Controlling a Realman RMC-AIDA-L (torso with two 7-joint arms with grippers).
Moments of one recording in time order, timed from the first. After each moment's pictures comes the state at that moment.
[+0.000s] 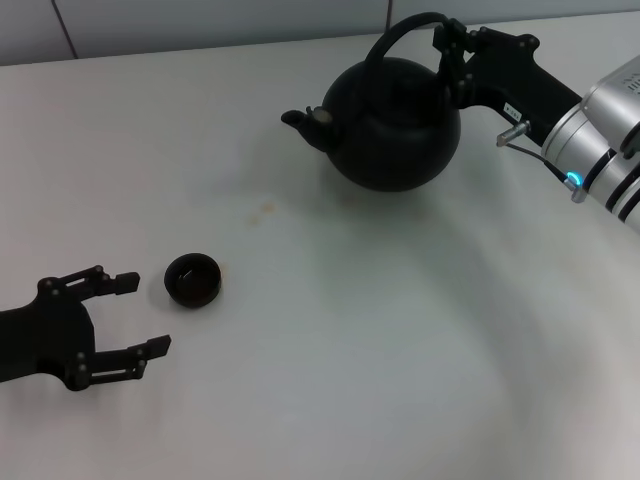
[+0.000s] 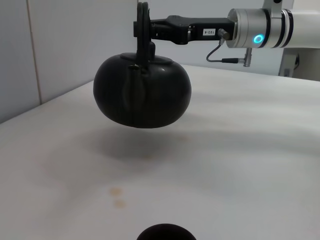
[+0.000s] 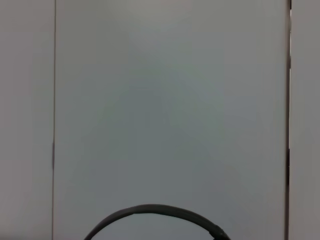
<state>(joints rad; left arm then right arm) -0.30 -2.03 0.93 0.74 1.89 1.53 -1.12 0.56 2.09 -1.18 -0.21 -0.67 -1.06 0.49</state>
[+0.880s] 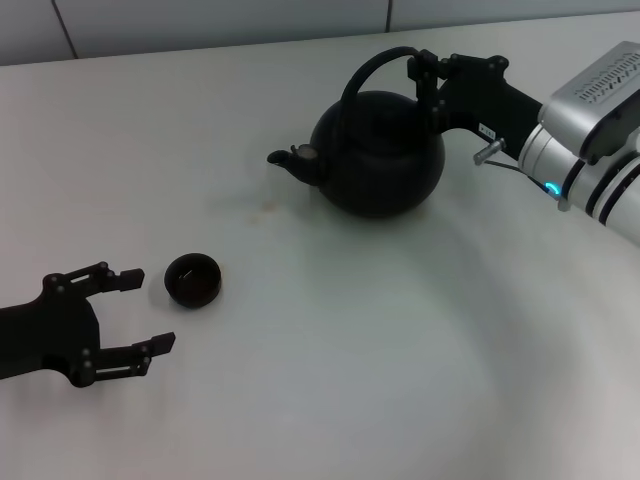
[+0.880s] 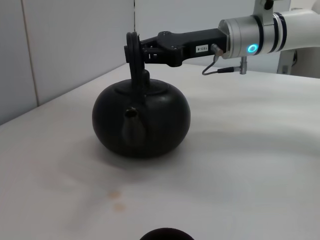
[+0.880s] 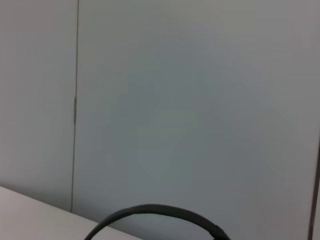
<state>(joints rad) -0.30 -2.04 0.93 0.75 1.90 1.52 -1.11 0.59 2.09 -1.26 -0.22 -0.69 -0.95 0.49</state>
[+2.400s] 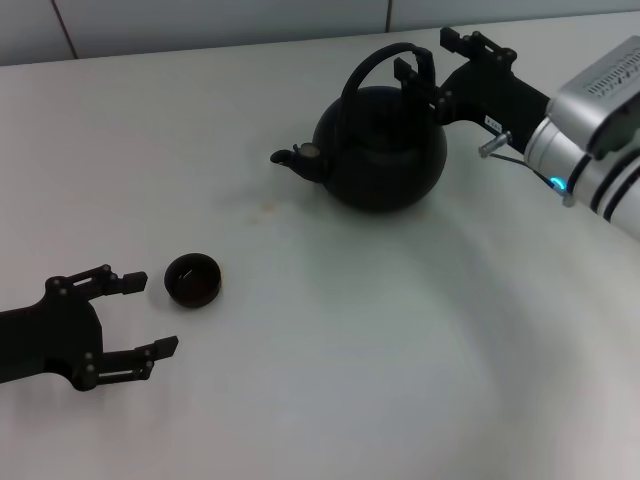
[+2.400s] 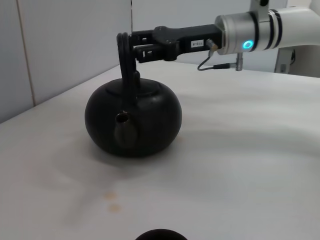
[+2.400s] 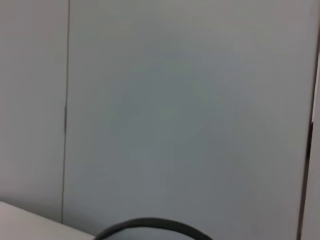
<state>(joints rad) -0.29 -2.06 0.93 0.79 1.92 1.54 -1.13 0.57 2.09 -1.25 -0.25 -0.68 -0.96 0.49</state>
